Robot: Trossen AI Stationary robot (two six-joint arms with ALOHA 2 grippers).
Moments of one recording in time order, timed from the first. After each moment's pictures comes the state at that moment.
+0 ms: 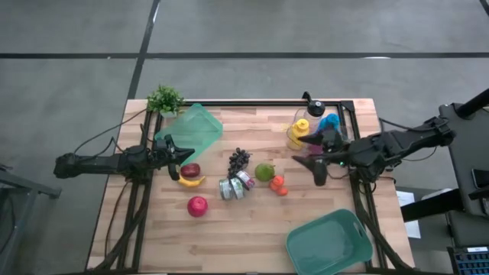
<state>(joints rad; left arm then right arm) 0.01 0.10 0.00 0.06 -0.29 -0.31 0.37 1.02 1.13 -0.47 0.62 0.42</state>
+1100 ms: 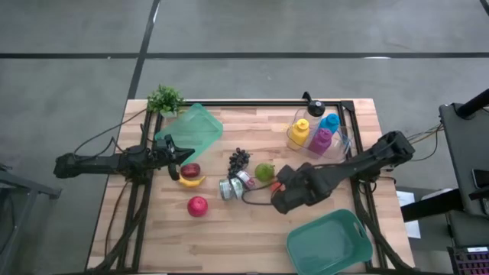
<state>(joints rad) 0.01 0.10 0.00 0.06 -0.29 -0.31 0.41 1.68 1.38 -1.10 0.41 1.16</state>
